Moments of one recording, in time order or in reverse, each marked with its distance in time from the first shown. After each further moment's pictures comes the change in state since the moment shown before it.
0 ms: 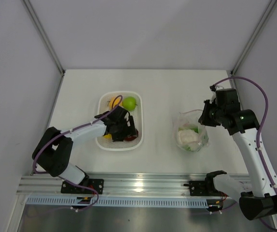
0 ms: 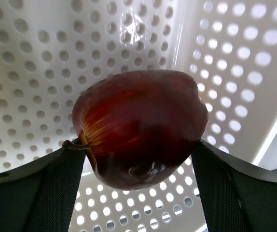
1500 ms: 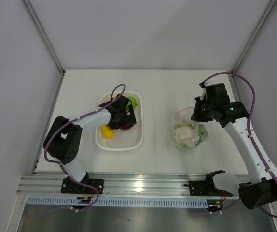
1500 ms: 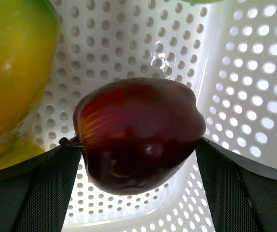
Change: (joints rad) left arm 0.075 0.180 0.212 -0.039 -0.167 0.093; right arm 0.071 0.125 0.026 0.053 -0.013 -0.002
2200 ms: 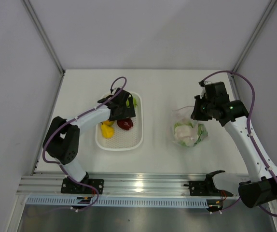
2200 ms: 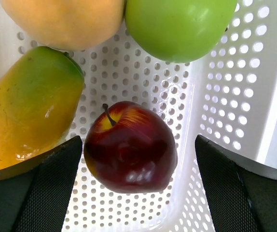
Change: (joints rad) left arm 0.005 -0.008 0.099 -0.016 -0.133 0.087; right arm 0.007 0.014 0.022 0.002 0.007 0.000
